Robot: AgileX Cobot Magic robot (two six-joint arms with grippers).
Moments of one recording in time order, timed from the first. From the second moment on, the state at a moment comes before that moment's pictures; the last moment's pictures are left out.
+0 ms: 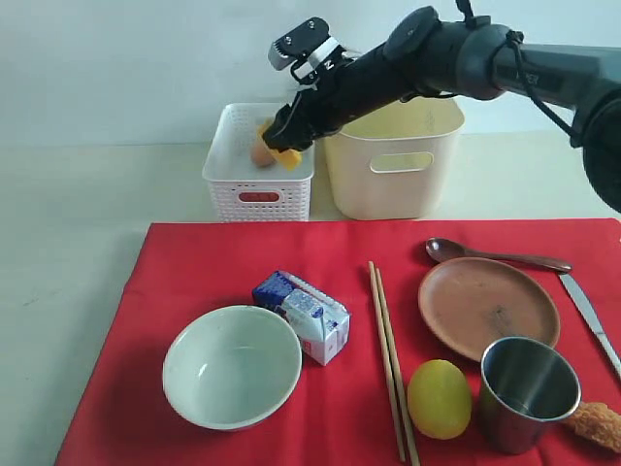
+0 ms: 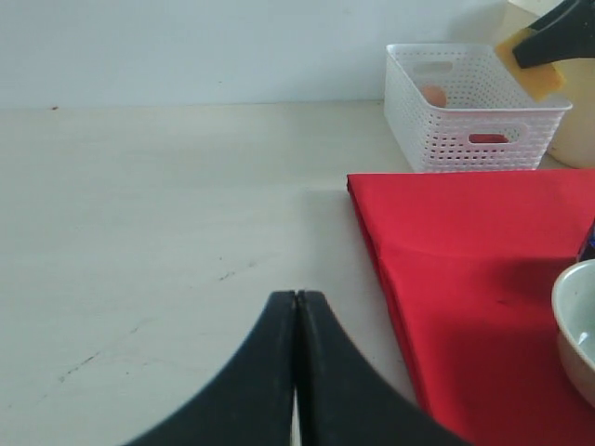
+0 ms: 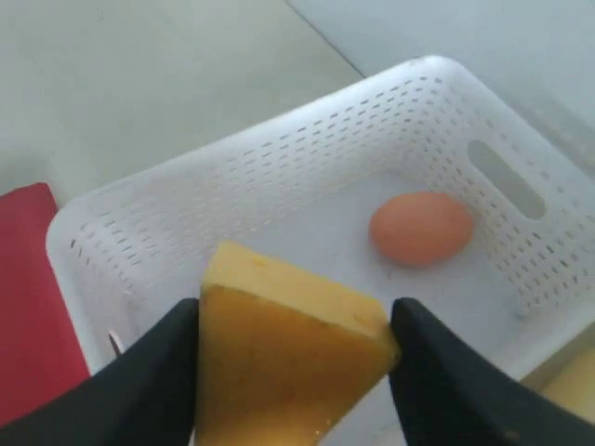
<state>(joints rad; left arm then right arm) -0.12 0.05 0.00 -0.01 0.31 0.00 0.36 2.40 -2.04 0.80 0.64 -1.10</state>
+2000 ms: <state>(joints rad) -0.12 0.05 0.00 -0.01 0.31 0.00 0.47 2.08 -1.68 0.41 1.15 -0.64</state>
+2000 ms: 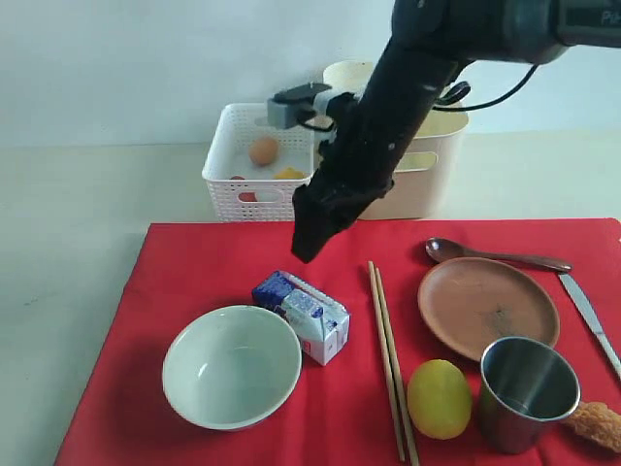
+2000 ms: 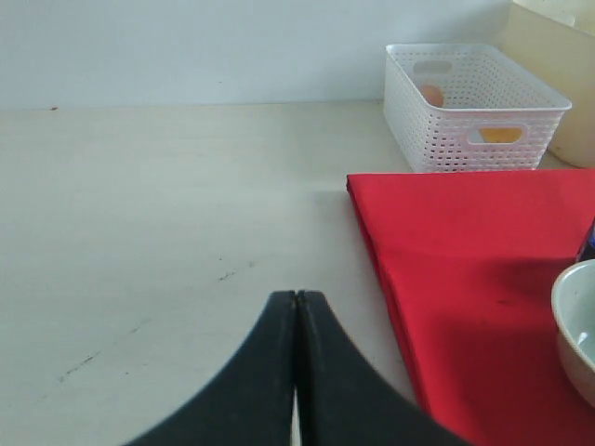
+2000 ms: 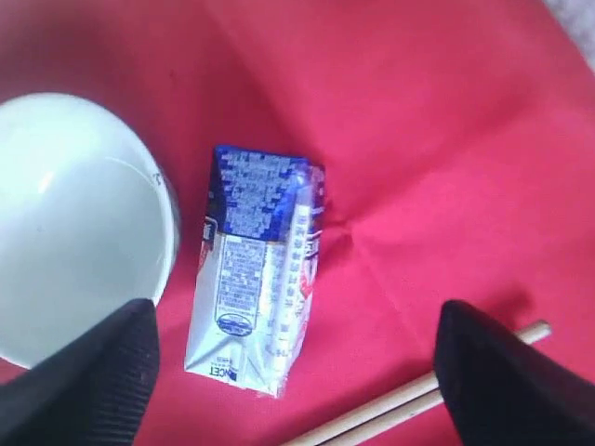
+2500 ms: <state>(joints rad) -0.12 0.05 0.00 -0.01 0.31 0.00 0.60 2.08 -1.54 0.19 1.02 -0.52</state>
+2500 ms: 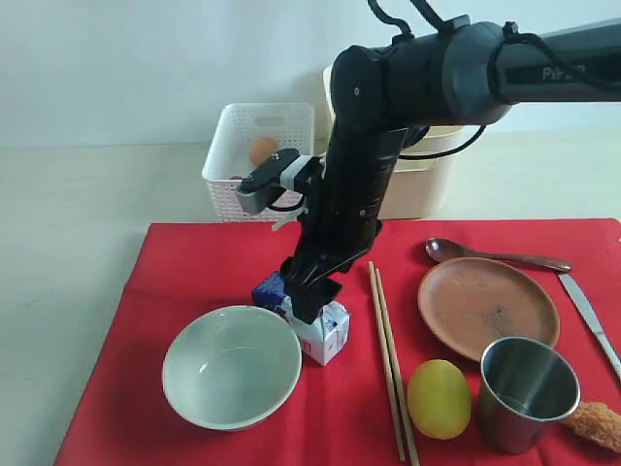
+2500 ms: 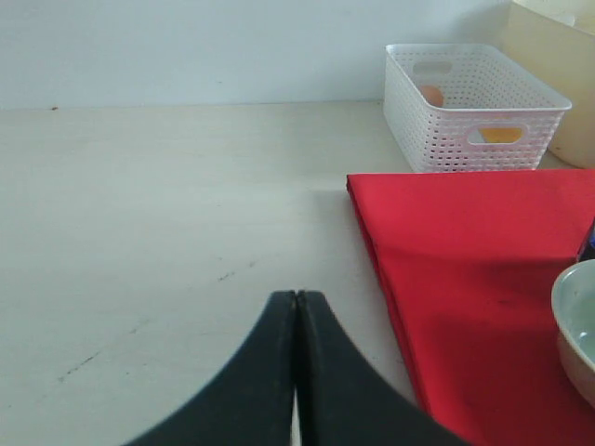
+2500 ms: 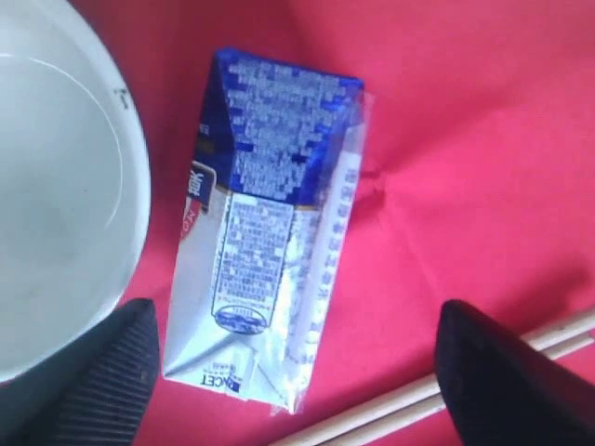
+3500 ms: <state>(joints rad) -0.12 0.05 0.00 -0.01 0.31 0.00 0.60 2.15 -1.54 0.22 1.04 -0.46</state>
